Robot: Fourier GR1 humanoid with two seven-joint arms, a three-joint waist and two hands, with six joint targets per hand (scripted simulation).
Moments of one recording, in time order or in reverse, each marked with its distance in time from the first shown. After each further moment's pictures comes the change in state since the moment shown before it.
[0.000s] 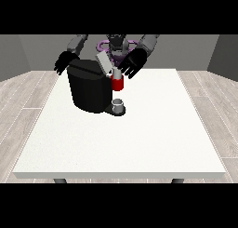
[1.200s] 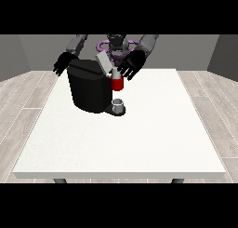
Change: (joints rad) left arm 0.004 -0.032 -0.008 0.004 -0.038 0.003 0.015; right arm 0.019 -0.010 -0.024 0.024 -0.014 0.003 -0.030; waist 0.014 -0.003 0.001
